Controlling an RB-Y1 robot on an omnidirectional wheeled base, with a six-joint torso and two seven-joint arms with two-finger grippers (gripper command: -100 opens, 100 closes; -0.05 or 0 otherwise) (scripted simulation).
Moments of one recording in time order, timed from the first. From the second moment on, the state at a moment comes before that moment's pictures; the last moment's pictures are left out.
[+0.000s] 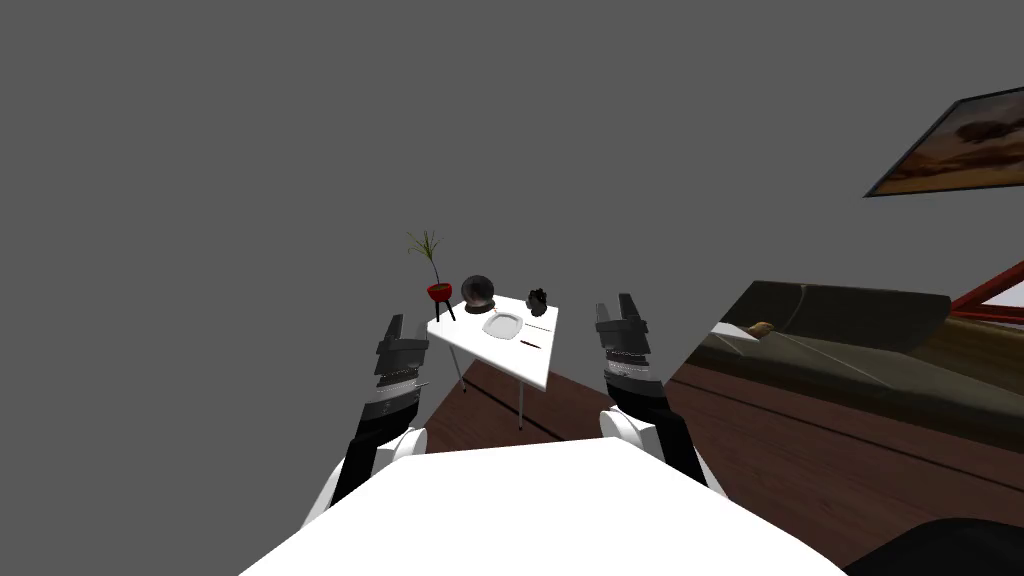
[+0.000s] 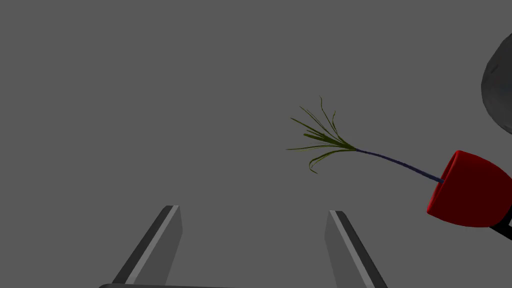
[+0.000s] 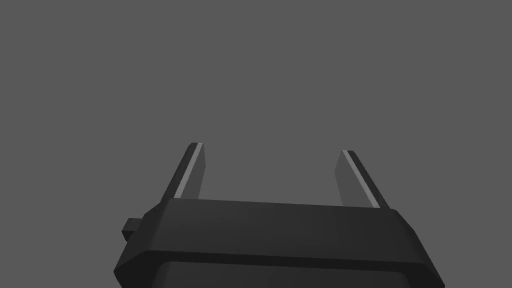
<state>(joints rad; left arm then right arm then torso) 0.51 -0.04 -0.03 -2.26 -0.04 -0.48 0.15 0.51 -0.01 0.03 -2.37 -0.09 -0.47 0.13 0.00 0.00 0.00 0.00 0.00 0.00</state>
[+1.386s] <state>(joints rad) 0.51 -0.04 -0.03 -2.26 -0.04 -0.48 0.15 0.63 -0.44 0.07 -2.27 -0.13 -0.43 0.12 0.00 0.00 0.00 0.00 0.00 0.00</state>
